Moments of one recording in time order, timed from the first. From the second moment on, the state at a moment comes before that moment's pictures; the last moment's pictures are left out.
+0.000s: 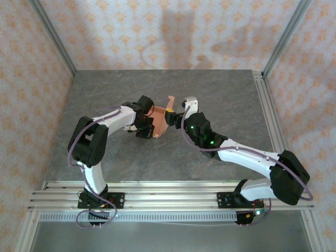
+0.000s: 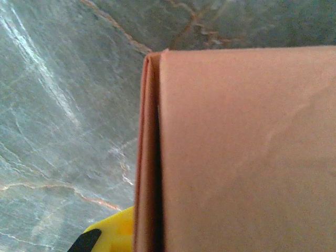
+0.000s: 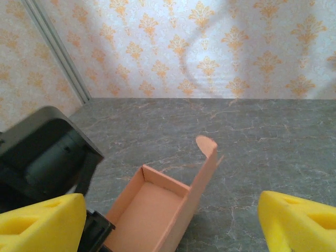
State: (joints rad) left arm -0.40 1.85 1.24 -0.77 0.25 -1.84; right arm 0.84 1.31 0.79 0.34 0.36 0.30
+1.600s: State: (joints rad) left arm -0.09 1.60 1.14 -0.84 0.14 -1.33; right arm 1.01 1.54 0.94 -0.08 0.49 0.46
